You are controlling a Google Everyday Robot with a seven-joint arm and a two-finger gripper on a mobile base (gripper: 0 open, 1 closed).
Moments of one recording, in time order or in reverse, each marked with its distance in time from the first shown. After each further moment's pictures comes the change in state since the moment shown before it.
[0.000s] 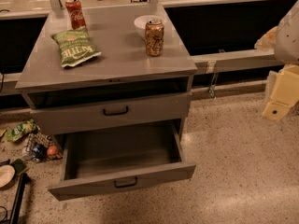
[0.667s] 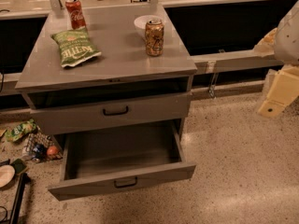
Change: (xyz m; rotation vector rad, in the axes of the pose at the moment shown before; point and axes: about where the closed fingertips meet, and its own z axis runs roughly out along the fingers) arm -0.001 -0.001 0.000 0.008 -0.008 -0.006
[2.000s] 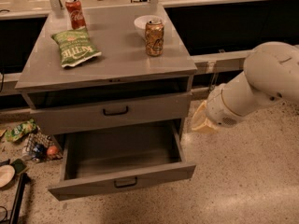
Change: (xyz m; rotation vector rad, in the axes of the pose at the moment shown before) arm -0.047 0.026 0.200 -0.061 -0.226 -0.096
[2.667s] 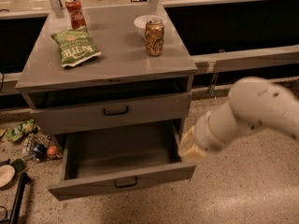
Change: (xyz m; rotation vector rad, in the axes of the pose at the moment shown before) arm 0.006 0.050 0.064 -0.124 -0.063 0.052
